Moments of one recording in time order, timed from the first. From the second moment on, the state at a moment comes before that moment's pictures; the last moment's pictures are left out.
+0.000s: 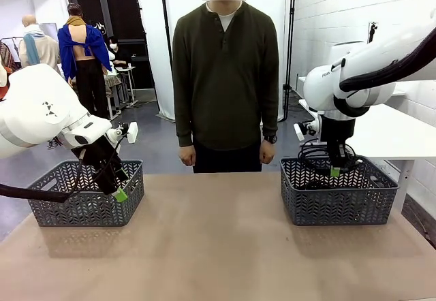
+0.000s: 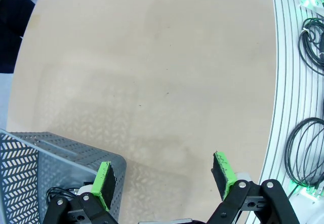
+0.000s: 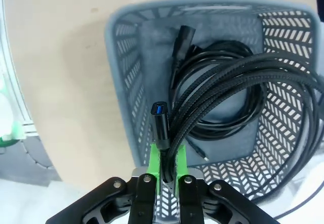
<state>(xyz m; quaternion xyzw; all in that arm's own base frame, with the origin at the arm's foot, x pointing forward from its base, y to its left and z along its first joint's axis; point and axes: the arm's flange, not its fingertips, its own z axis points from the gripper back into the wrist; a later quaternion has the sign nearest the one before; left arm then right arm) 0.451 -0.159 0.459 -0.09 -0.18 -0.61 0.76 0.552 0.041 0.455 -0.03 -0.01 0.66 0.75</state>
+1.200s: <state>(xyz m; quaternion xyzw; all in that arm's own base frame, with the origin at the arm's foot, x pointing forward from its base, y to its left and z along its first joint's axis) 0.451 -0.159 0.459 -0.09 -0.18 -0.61 0.76 0.583 0.027 0.430 -0.03 -0.01 0.67 0.74</state>
